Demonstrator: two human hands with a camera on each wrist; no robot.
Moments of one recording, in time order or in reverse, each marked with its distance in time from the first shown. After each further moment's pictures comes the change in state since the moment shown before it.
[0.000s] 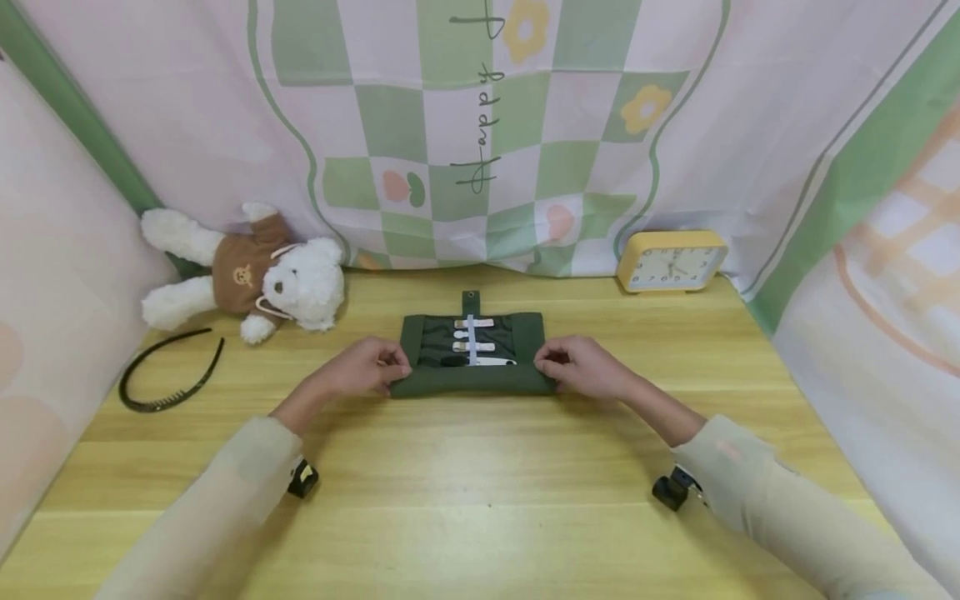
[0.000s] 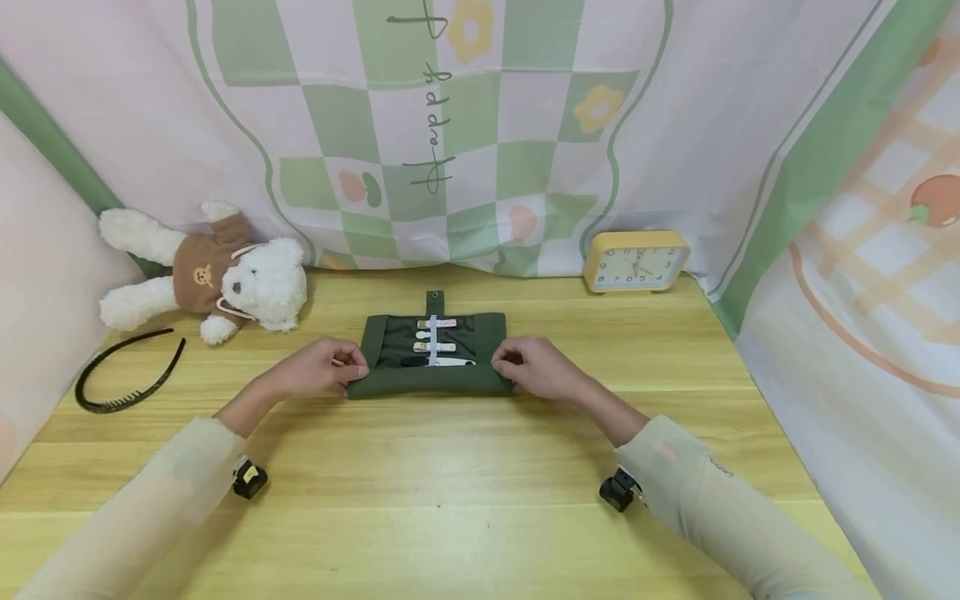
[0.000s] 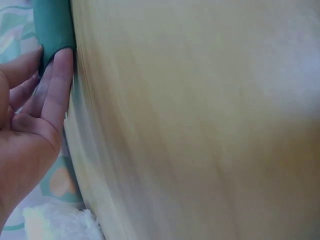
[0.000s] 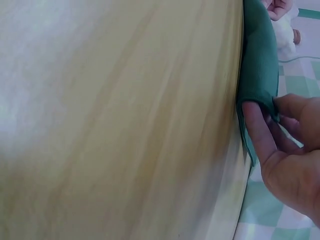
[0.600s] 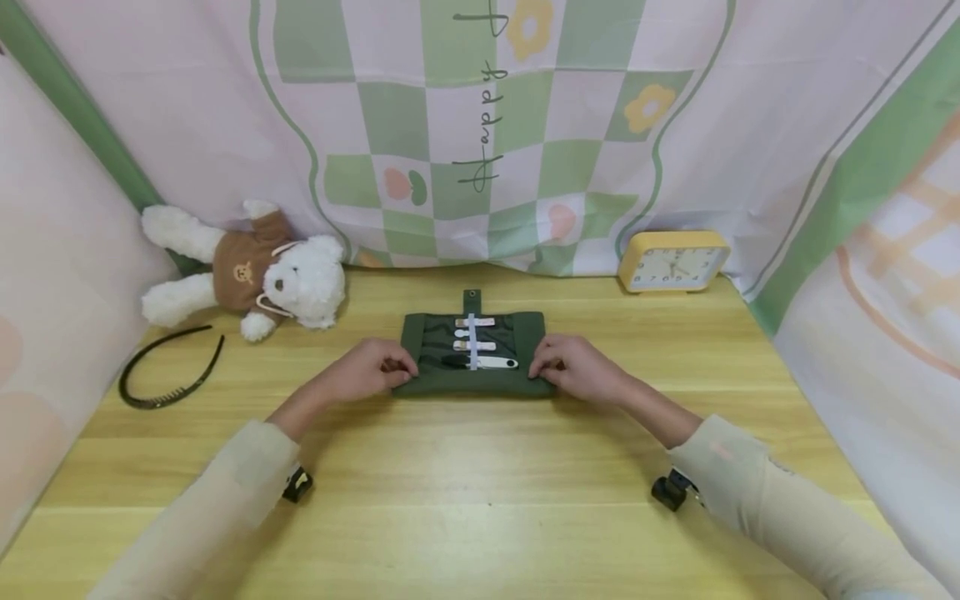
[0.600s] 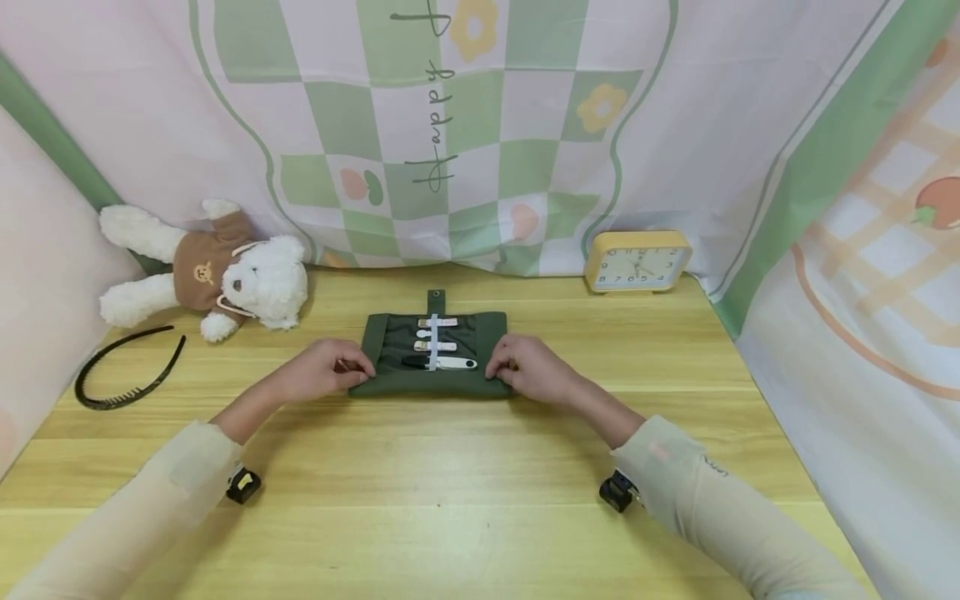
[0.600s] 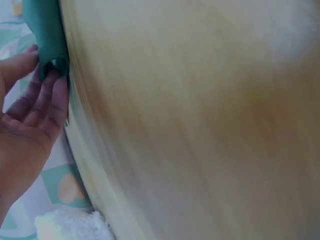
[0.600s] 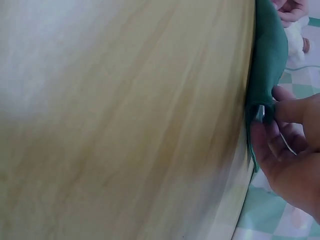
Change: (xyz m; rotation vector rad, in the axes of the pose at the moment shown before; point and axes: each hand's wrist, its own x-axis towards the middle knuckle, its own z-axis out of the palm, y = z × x) left_hand -0.005 0.001 0.003 0.298 0.043 0.294; right_hand 0.006 0.000 0.004 -0.200 0.025 -0.218
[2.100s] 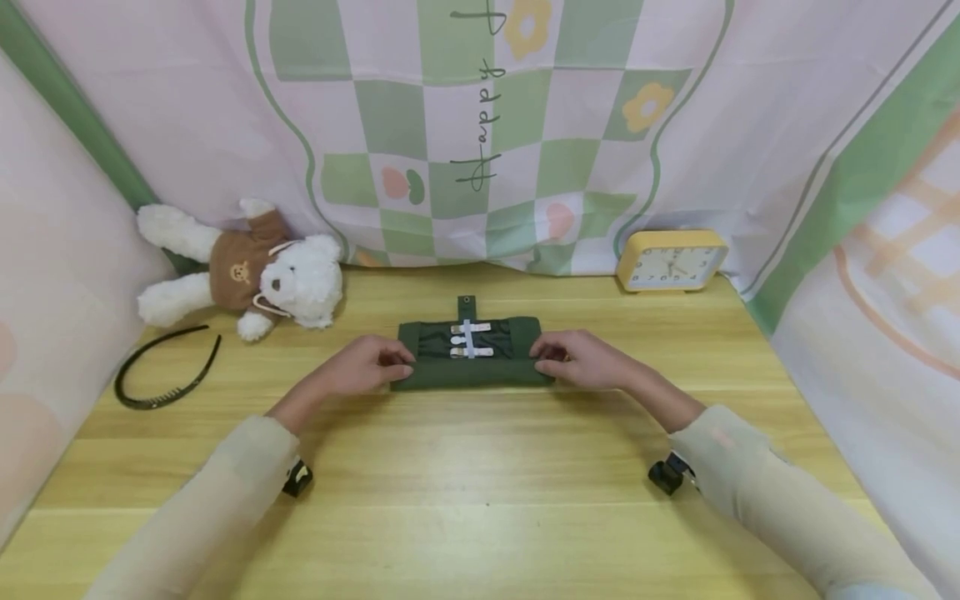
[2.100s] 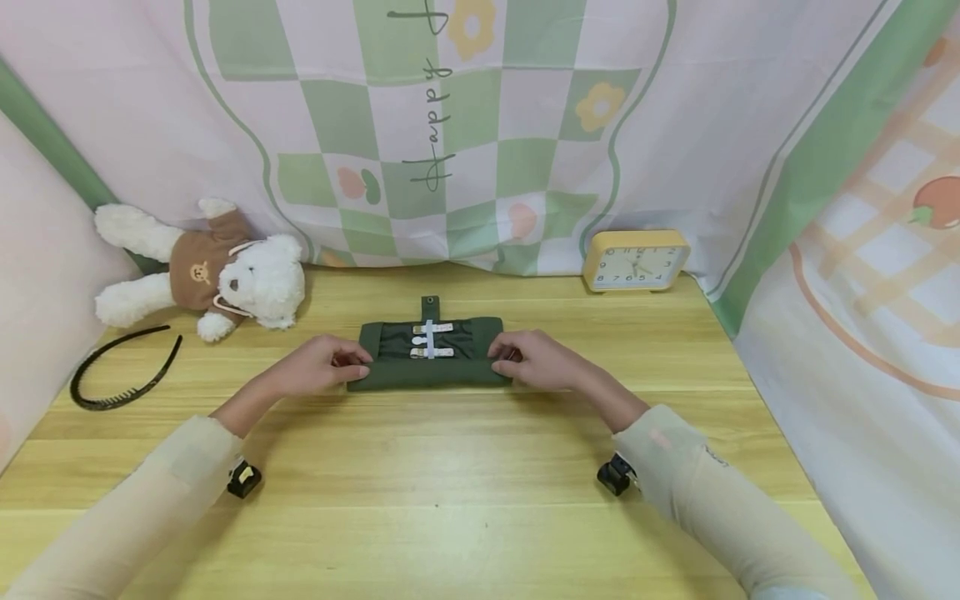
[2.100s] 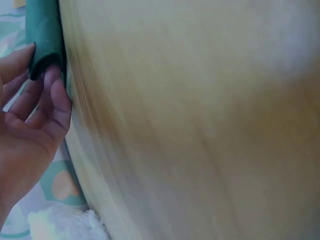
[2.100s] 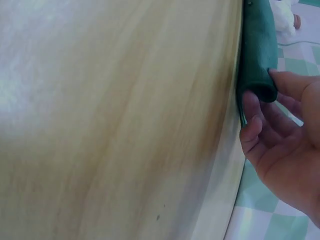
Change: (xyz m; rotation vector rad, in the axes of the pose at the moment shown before) left_hand 0.004 -0.001 -0.003 -0.030 -0.012 -0.114; right_hand 0.004 0.010 -0.016 0.084 -0.128 0.084
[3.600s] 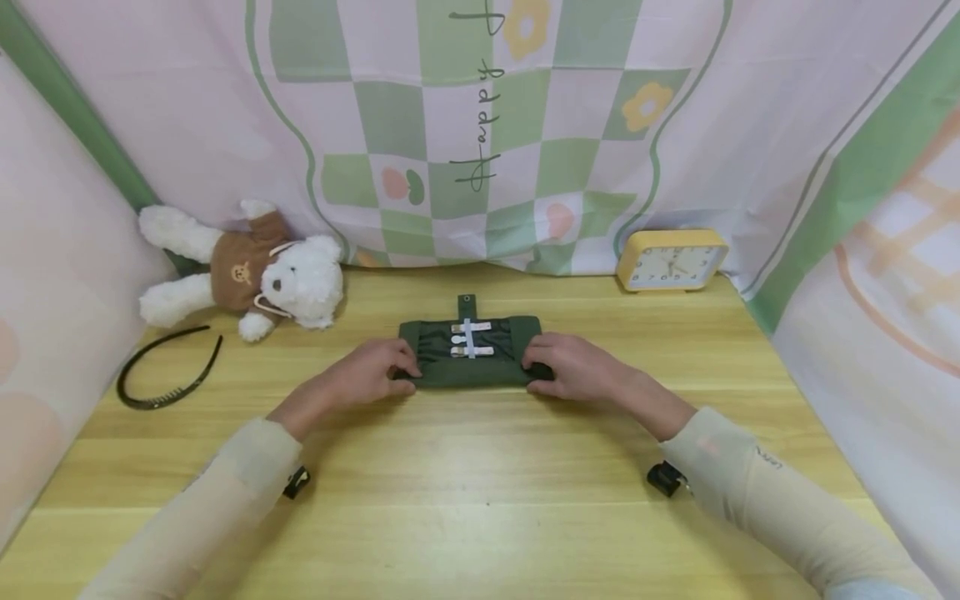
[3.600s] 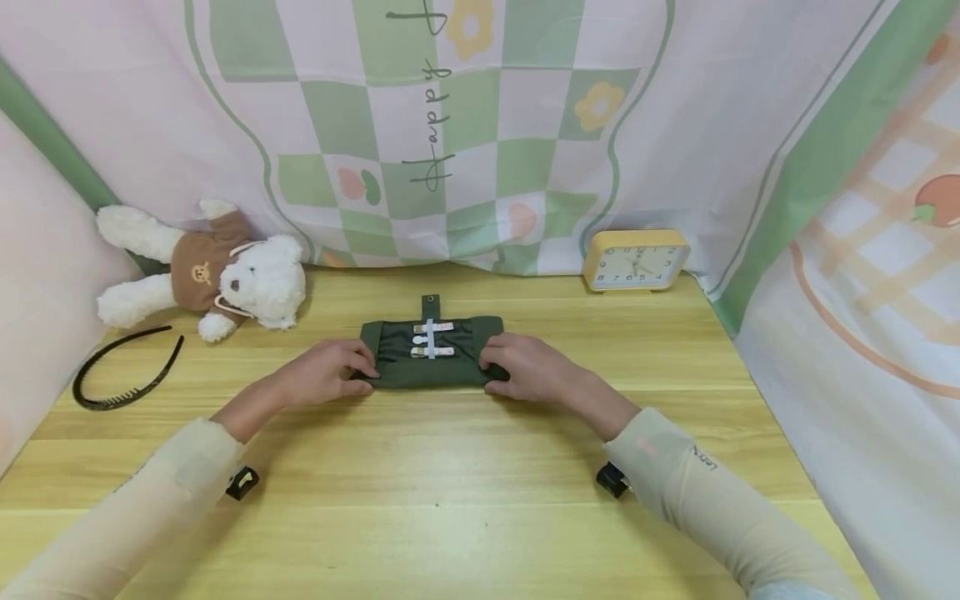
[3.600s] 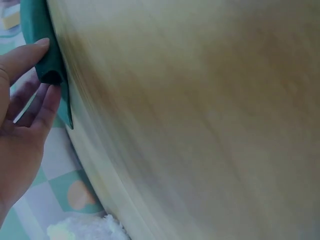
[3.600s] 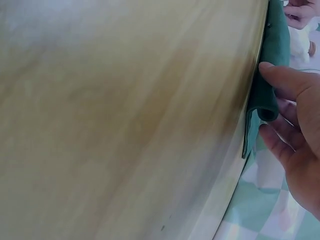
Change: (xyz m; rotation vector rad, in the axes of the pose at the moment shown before) left_hand 0.001 0.013 0.005 0.301 -0.056 0.131; right_hand 0.004 -0.013 0.014 -0.525 0.046 -0.261
